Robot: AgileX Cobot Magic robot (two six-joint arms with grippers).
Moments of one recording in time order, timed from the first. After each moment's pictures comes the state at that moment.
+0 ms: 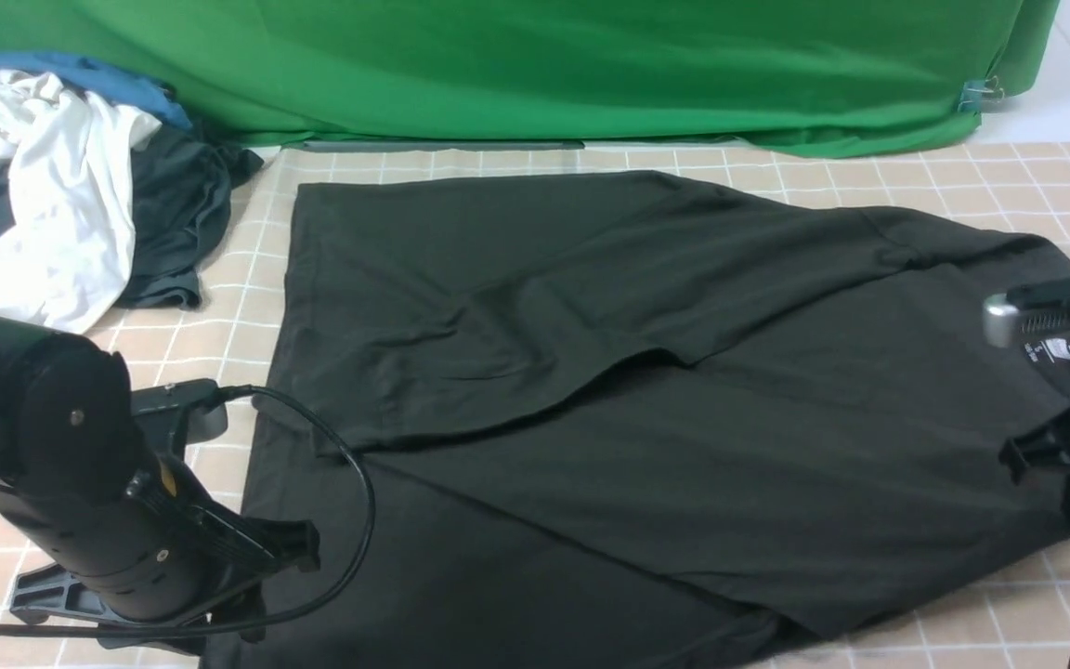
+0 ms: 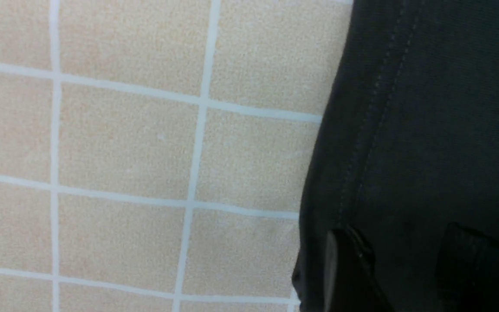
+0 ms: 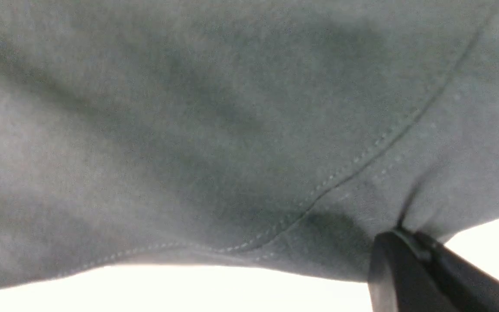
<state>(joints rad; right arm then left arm) 0.05 1.62 -0.98 -0.07 1.01 0.00 -0.27 1.39 -0.70 -0.02 0.84 -0.43</state>
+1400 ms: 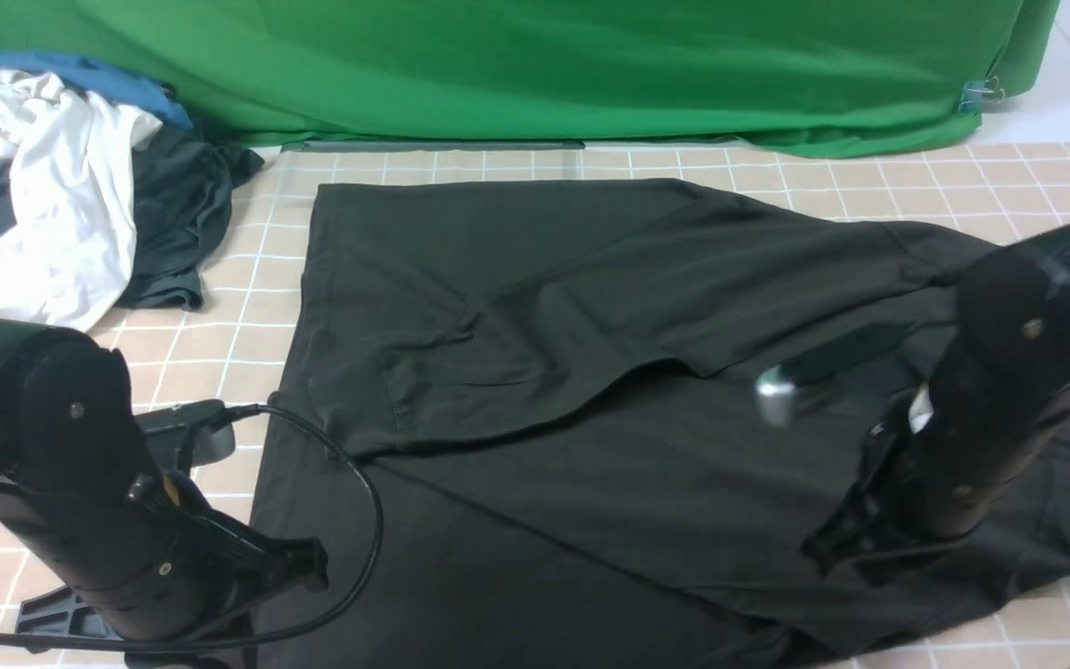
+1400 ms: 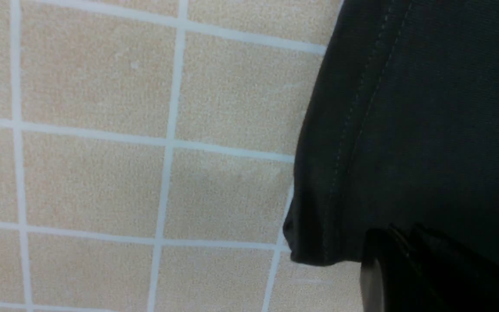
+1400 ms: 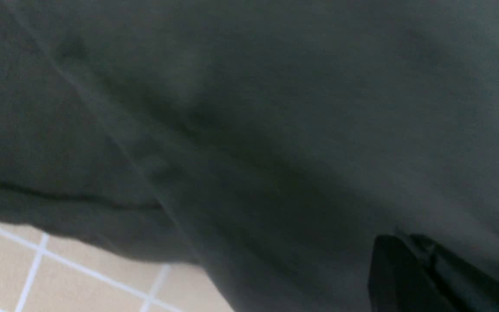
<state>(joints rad) 0.46 1.68 -0.94 0.07 0.85 -0.02 -0.27 1.39 -0.70 -0.09 0.91 -0.40</state>
